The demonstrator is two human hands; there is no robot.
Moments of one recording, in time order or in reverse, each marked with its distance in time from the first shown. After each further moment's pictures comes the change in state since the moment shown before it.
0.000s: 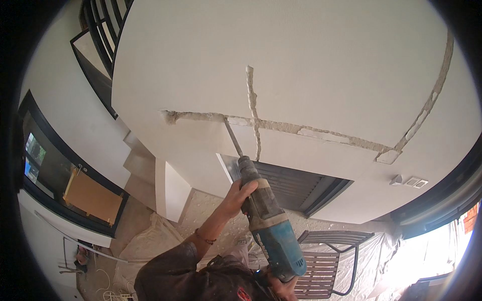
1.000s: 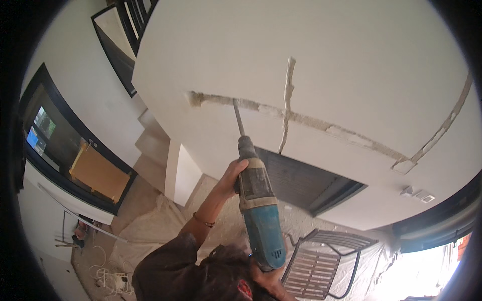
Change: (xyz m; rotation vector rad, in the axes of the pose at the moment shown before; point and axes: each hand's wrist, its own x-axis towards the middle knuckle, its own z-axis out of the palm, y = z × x) left_hand -0.015 0.024 -0.072 -0.212 0.027 0.011; right_hand -0.003 0.062 0.059 -0.164 -0.047 -0.295
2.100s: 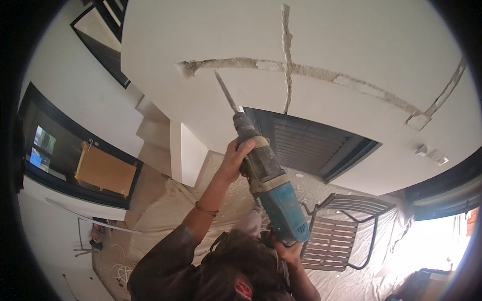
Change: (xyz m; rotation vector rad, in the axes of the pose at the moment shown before) left_hand -0.041 -0.029 -0.015 0.191 0.123 -0.018; right_hand -0.007 0.016 -0.009 0.184 -0.144 0.203
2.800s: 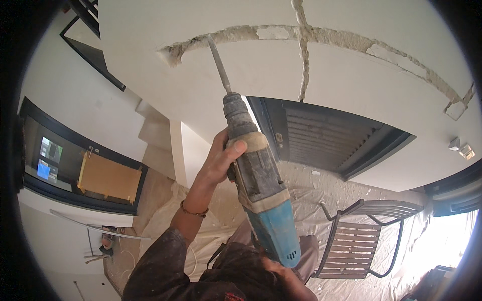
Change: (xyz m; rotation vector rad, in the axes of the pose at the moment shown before) left_hand 0.036 -0.024 -0.063 0.268 -0.130 0.059; right_hand 0.032 0.147 0.029 -1.127 -0.056 -0.897
